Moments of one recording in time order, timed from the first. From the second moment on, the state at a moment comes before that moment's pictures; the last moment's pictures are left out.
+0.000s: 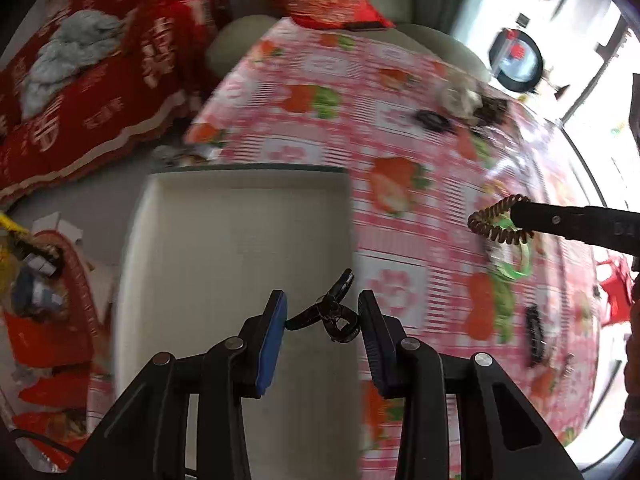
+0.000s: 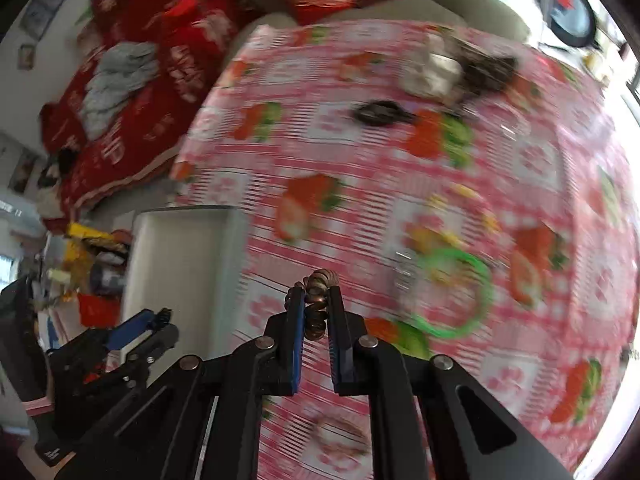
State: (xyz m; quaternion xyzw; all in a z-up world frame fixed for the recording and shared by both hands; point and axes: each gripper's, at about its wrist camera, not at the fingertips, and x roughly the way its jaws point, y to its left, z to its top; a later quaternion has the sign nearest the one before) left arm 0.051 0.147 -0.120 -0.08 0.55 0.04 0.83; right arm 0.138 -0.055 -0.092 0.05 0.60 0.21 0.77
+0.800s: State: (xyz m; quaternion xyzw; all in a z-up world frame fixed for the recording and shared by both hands) left arm 0.113 0.237 -0.187 -0.05 0.54 0.14 0.83; right arm 0.177 0.107 -0.165 0.01 0.61 0.29 0.74
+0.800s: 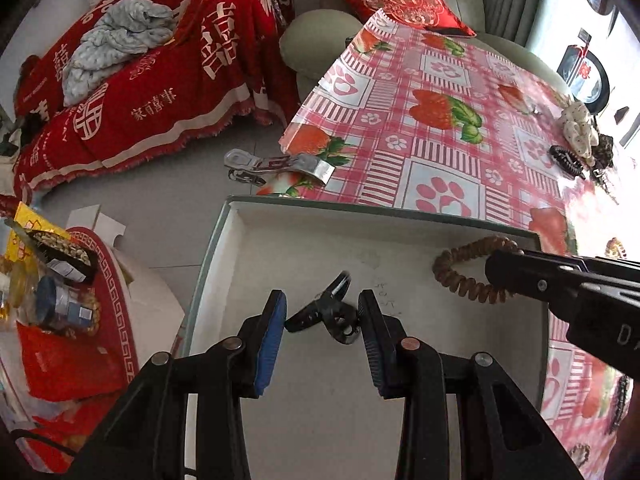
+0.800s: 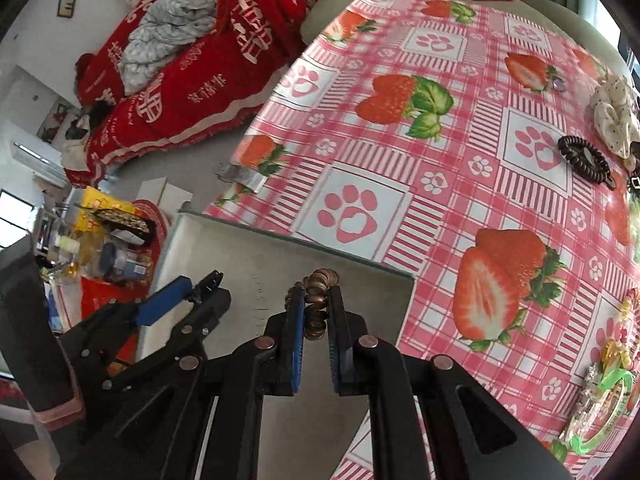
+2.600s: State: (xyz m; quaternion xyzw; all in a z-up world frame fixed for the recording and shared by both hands) left arm 0.084 0.086 -0.127 0.03 0.56 0.01 0.83; right arm 0.104 -0.130 -0.135 0.10 0.65 0.08 0.75
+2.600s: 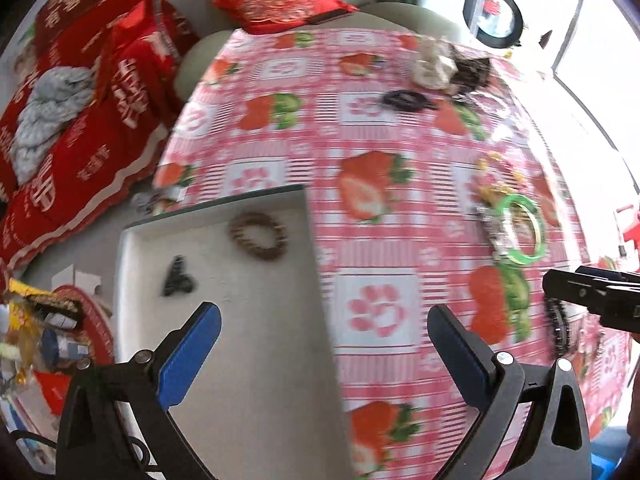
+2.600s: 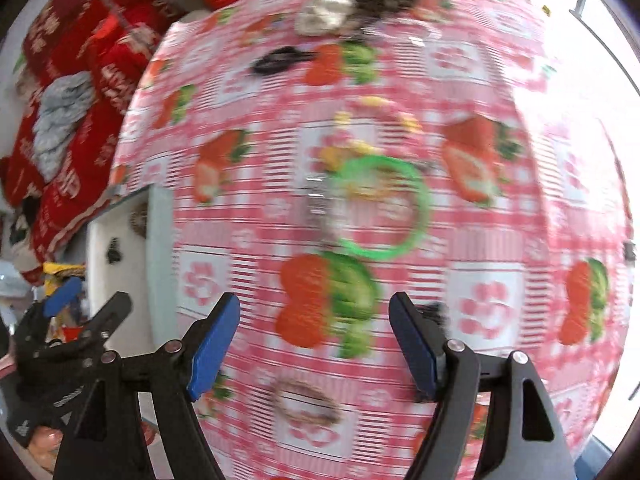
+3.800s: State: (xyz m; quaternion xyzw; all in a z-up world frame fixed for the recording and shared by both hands) left arm 0.154 -0.015 -0.193 0.03 0.60 -0.03 0.80; right arm 0.166 -0.169 -0.188 0.01 0.64 0.07 0.76
